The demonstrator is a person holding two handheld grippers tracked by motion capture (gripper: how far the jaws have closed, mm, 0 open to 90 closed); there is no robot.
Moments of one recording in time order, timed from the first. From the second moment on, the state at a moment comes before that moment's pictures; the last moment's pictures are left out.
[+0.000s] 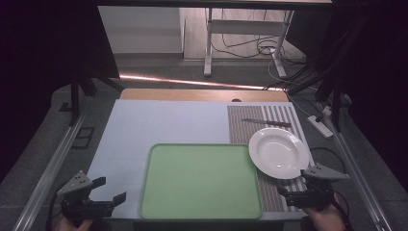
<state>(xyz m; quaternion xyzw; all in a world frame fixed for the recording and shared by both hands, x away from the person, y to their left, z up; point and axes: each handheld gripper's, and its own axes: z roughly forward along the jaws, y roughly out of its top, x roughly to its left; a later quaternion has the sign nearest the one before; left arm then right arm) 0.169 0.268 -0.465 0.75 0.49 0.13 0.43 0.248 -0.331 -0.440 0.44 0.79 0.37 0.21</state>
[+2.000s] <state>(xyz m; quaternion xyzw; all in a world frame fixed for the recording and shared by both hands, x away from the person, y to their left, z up) 0.170 0.269 -0.465 0.75 0.49 0.12 0.43 0.269 -0.318 -0.434 0.39 0.81 0.40 0.17</state>
